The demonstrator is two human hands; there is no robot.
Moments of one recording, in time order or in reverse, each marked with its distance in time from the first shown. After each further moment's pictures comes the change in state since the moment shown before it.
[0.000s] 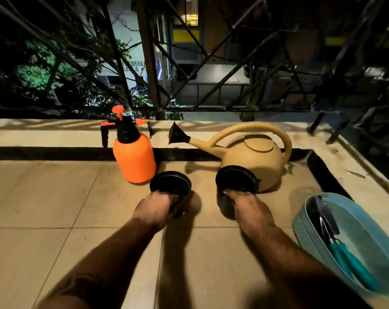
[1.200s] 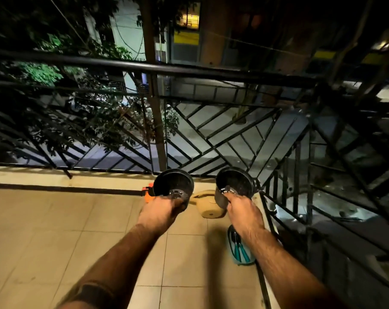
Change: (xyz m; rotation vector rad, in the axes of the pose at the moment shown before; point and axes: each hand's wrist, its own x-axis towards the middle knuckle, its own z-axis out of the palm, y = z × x) left_hand -0.313 0.195 -0.633 -0.002 0.100 0.013; right_hand -0.319 -0.192 -0.668 -0.077 0.102 0.058
